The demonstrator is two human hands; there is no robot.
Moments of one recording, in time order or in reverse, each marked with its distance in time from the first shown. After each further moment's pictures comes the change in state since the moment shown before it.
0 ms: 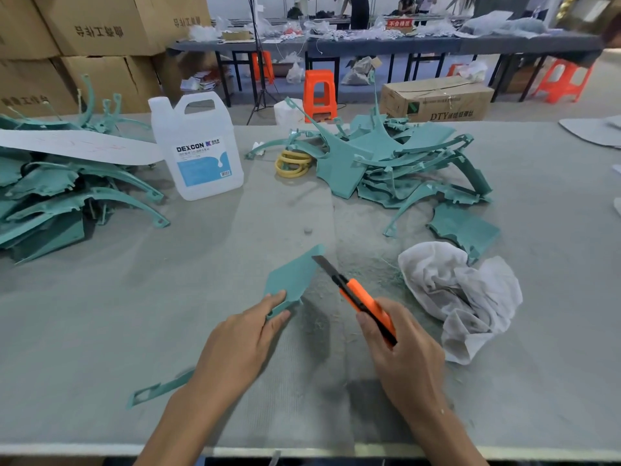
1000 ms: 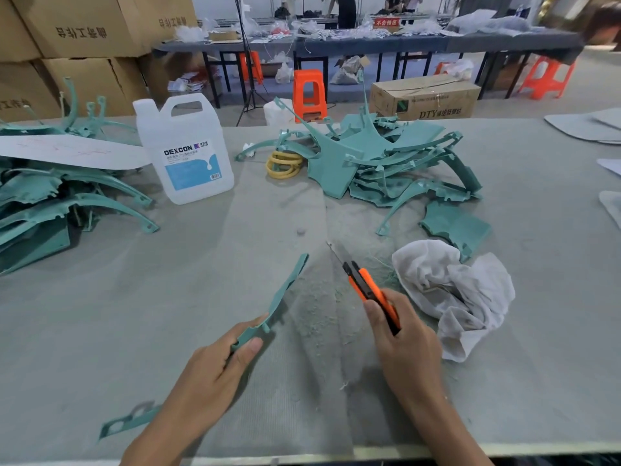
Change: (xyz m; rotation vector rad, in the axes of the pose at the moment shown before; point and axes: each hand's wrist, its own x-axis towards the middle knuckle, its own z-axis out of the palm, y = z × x) left_hand -0.027 -0.036 -0.005 -0.354 -0.039 0.071; right_hand 0.010 0.009 0.003 0.059 -0.021 0.133
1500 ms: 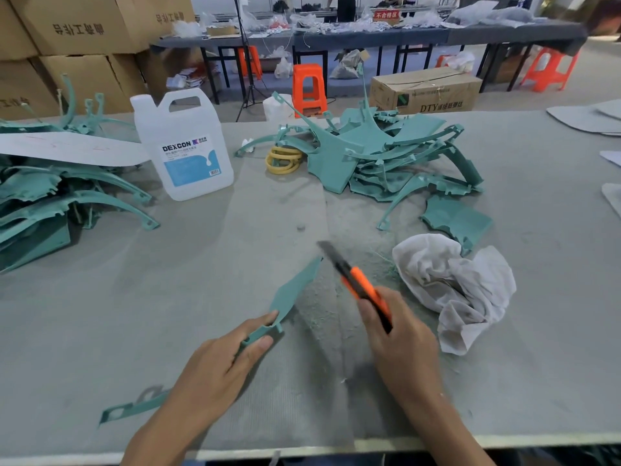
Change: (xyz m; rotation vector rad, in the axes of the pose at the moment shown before) left_hand -0.001 0.013 -0.002 0.064 -0.065 -0.011; right_hand -0.006 -0.004 0.001 -0.034 -0.033 -0.050
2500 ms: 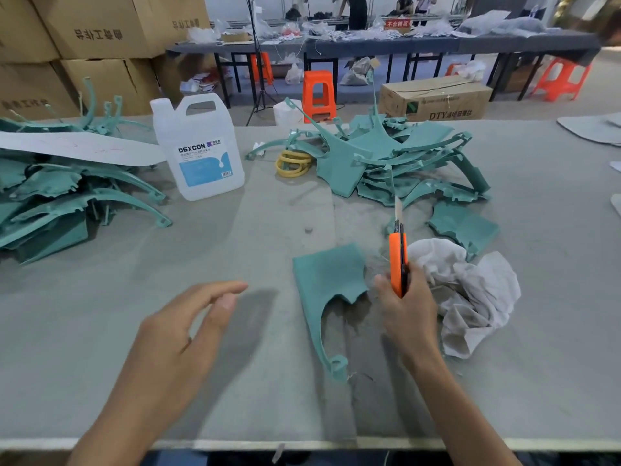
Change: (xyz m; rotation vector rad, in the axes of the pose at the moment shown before) left_hand -0.020 0.057 -0.062 -0.023 0.378 0.091; right_hand 0.044 0.007 0.012 0.390 0.020 0.275
